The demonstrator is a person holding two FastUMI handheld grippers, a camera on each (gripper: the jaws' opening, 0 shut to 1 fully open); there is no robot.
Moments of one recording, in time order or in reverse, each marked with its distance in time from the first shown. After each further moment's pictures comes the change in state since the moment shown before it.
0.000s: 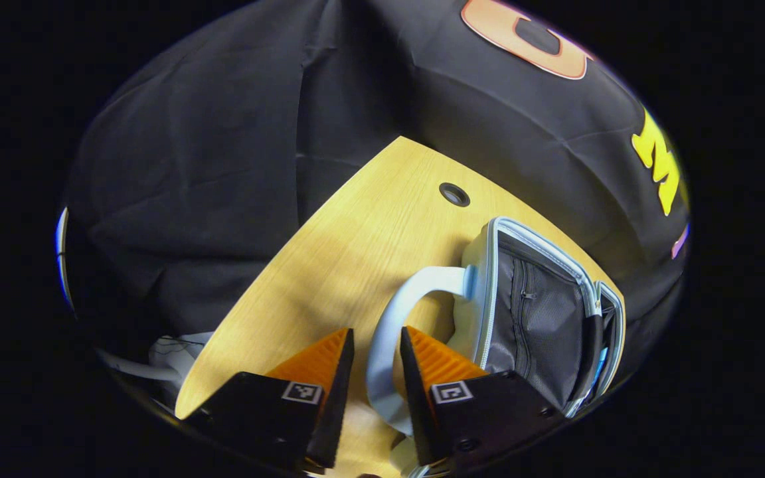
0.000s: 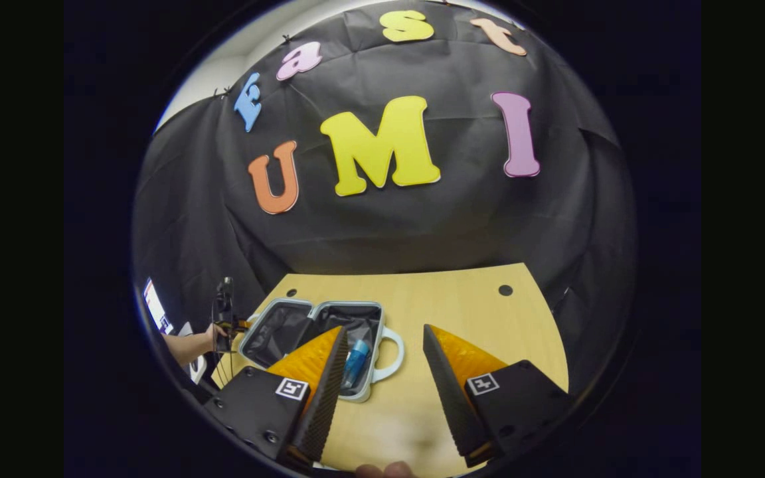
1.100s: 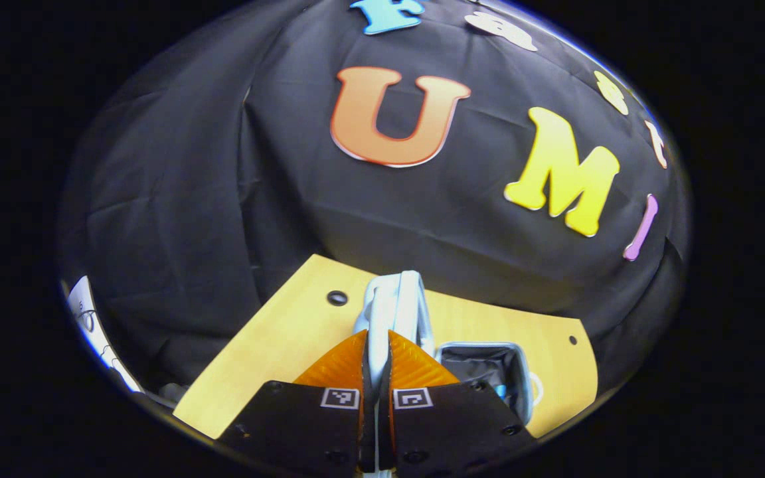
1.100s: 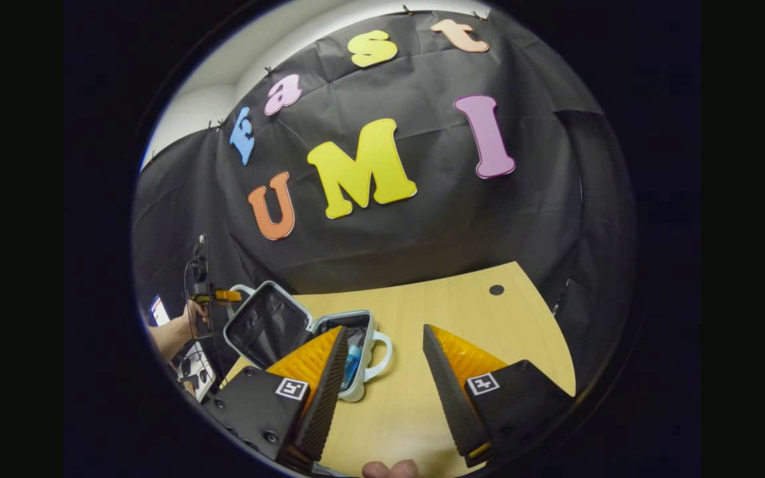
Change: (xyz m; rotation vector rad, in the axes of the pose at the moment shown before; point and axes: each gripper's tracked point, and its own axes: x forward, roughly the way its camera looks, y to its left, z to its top) left arm -0.219 -0.239 0.077 0.196 -0.407 -0.108; right arm -0.042 -0.069 -0.006 0.097 -0.125 0.055
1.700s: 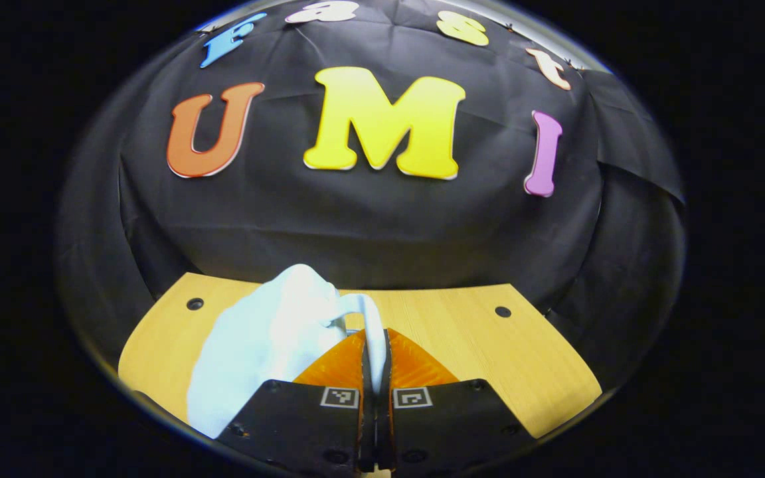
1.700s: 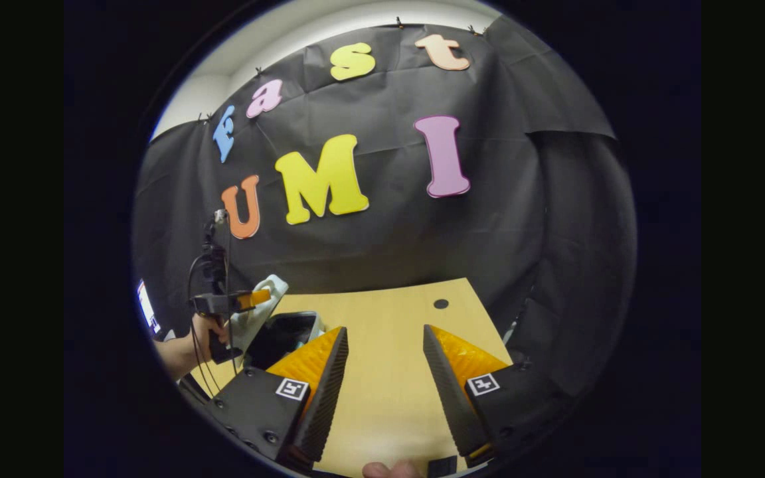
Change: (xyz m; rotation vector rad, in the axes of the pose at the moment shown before) left arm 0.027 -0.294 -0.127 0.285 -0.017 -0.230; right arm -0.059 -0.097 0.010 -0.061 -0.019 -0.202
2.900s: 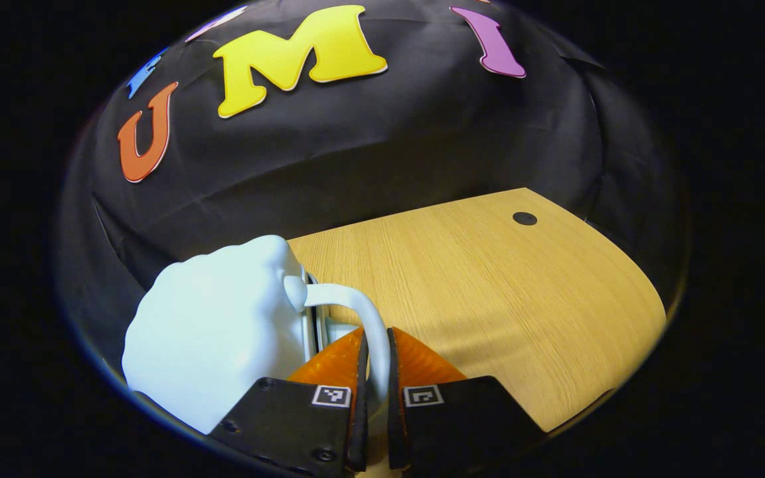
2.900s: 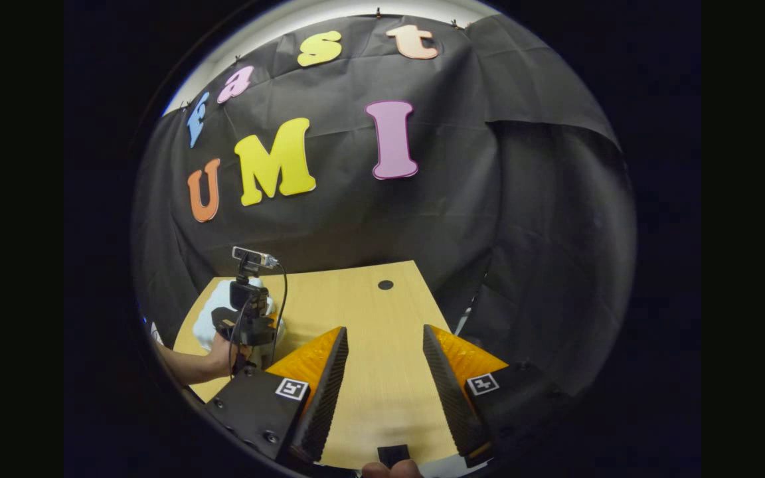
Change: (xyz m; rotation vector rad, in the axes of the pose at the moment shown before) left arm 0.093 -0.064 -0.124 0.210 0.196 0.120; right arm -0.014 -0.080 -0.011 -0.016 0.075 -0.178
